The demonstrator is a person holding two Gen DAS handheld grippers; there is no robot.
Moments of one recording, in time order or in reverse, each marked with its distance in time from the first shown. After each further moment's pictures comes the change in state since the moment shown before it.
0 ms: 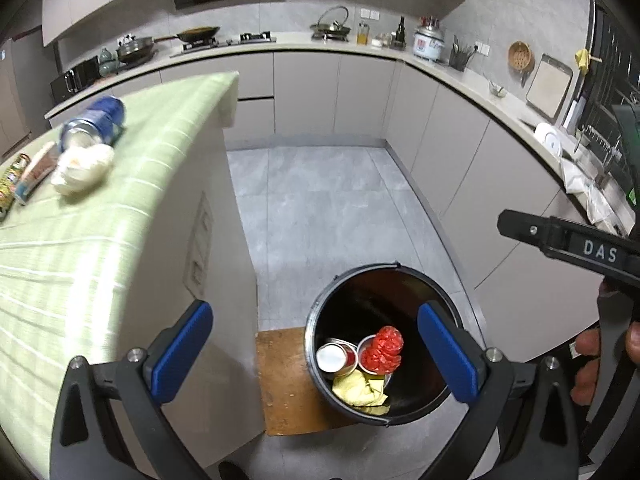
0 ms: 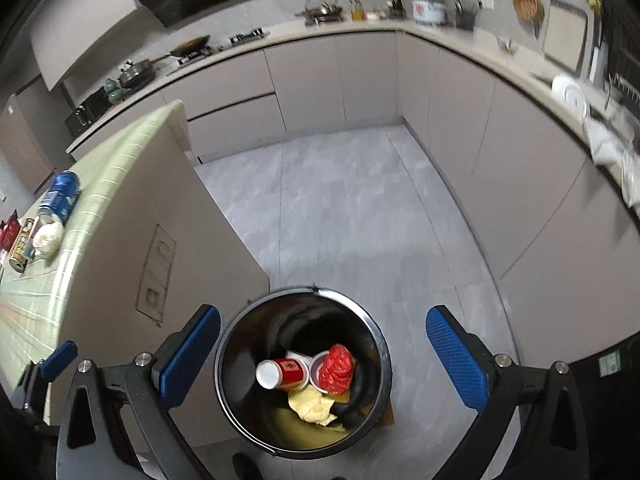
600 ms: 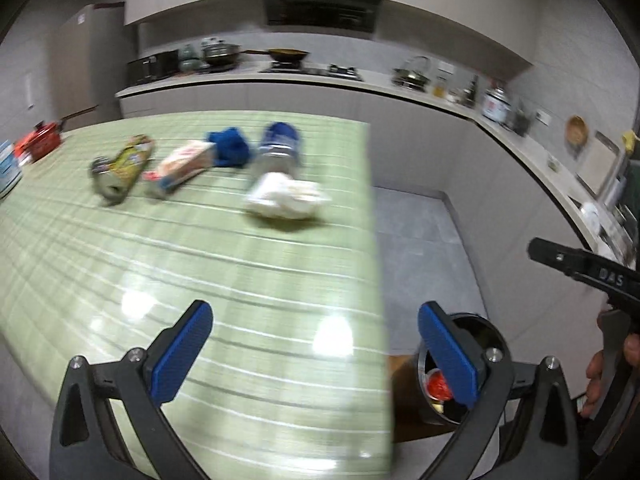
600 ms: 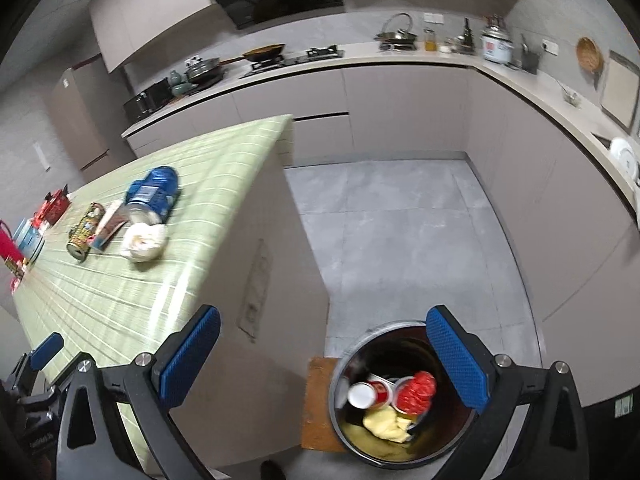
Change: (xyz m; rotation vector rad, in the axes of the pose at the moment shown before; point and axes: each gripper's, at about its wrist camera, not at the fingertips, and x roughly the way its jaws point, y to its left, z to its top) left arm -0.062 0.170 -0.002 -0.202 -0.111 0.142; right arm -0.025 0.158 0.021 -0.138 -0.045 0.156
